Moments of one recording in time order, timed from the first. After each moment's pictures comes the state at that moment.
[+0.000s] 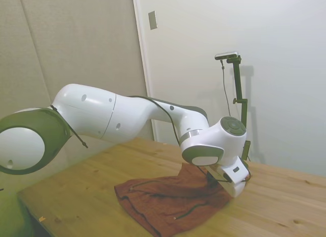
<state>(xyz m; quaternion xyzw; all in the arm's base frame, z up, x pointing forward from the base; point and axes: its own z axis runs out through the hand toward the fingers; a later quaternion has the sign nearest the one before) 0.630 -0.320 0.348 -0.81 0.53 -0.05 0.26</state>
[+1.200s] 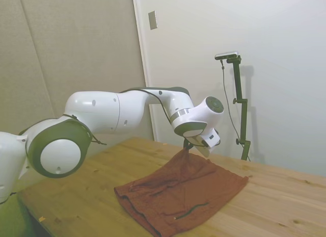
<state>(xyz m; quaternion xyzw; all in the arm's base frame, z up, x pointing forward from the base) 0.746 -0.178 0.400 -0.83 0.41 -0.03 0.37</state>
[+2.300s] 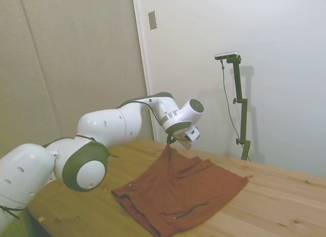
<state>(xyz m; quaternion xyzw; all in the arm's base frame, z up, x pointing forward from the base) 0.806 -0.051 0.378 -0.85 0.34 0.00 0.40</state>
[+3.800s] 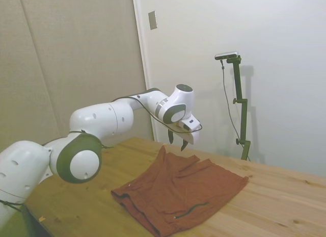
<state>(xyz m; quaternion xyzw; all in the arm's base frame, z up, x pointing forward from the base) 0.796 -0.061 0.416 -0.88 0.43 -0.04 0.19</state>
